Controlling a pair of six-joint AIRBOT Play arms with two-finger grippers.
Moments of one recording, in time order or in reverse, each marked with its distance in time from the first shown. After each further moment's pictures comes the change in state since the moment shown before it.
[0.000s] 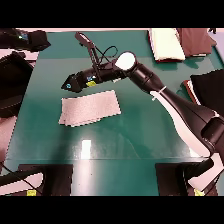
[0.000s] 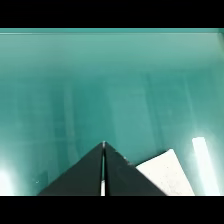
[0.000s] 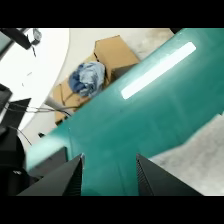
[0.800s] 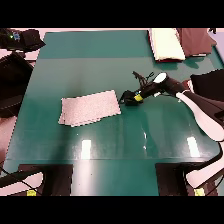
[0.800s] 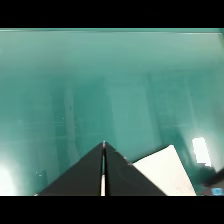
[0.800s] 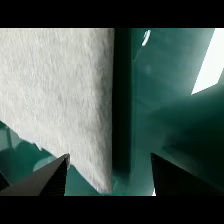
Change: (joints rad) left arm 0.023 0.023 -0.004 -0.008 -0.027 0.000; right arm -0.406 0.032 -0.615 -0.064 0.080 0.166
